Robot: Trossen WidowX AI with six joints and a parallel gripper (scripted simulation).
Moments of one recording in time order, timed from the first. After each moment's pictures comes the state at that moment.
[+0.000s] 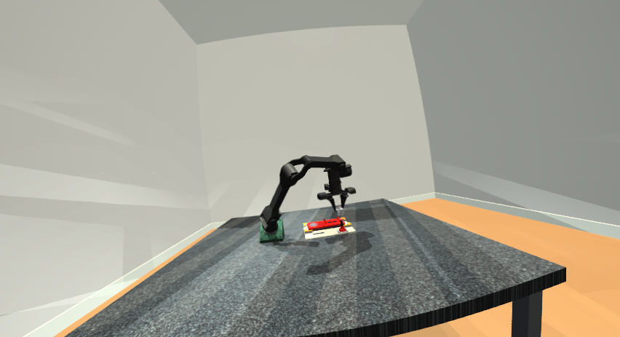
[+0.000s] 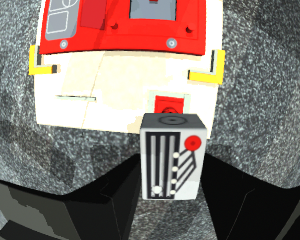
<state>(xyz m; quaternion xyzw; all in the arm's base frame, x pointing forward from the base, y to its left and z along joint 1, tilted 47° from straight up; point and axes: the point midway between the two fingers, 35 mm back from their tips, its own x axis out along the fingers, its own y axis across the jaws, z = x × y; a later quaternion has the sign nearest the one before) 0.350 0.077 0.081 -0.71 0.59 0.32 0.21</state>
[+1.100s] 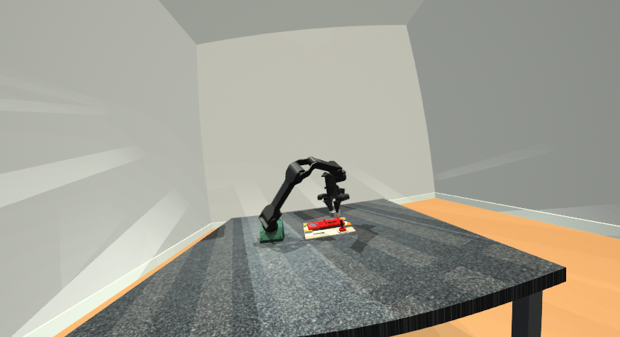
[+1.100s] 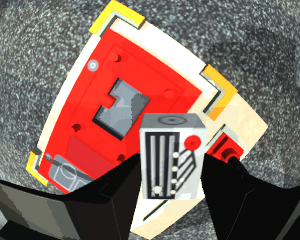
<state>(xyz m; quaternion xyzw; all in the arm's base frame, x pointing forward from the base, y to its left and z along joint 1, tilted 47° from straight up) 0.335 0.113 0.002 -0.51 0.68 -0.01 0.52</state>
